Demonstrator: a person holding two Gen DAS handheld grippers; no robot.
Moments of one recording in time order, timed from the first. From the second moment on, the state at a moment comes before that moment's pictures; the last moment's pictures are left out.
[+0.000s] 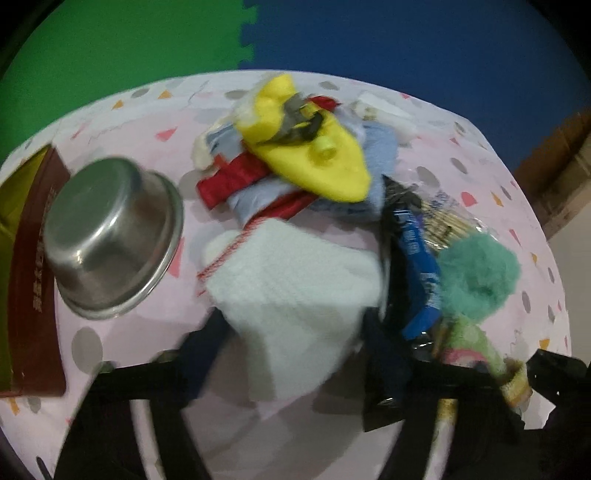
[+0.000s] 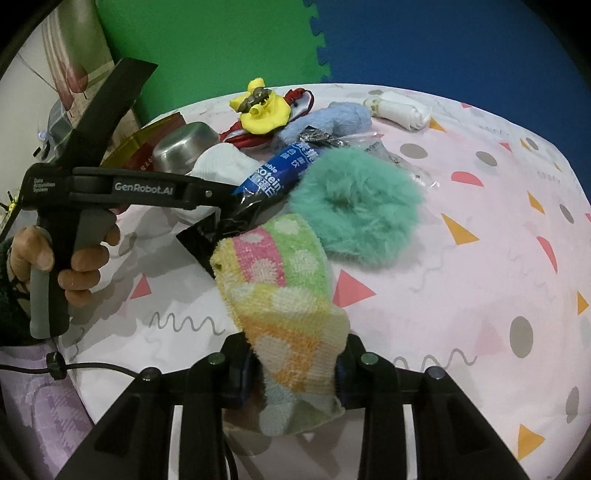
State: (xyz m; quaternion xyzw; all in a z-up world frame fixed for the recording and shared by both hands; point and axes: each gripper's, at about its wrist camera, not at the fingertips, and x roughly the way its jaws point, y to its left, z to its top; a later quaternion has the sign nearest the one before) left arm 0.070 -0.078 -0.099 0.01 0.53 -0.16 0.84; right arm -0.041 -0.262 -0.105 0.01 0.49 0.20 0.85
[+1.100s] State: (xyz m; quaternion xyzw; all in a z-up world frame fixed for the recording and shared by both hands) left arm 0.076 0.067 -0.026 -0.01 0.47 -0.04 0.88; right arm -0.040 -0.256 -0.104 0.01 0.49 0.18 0.85
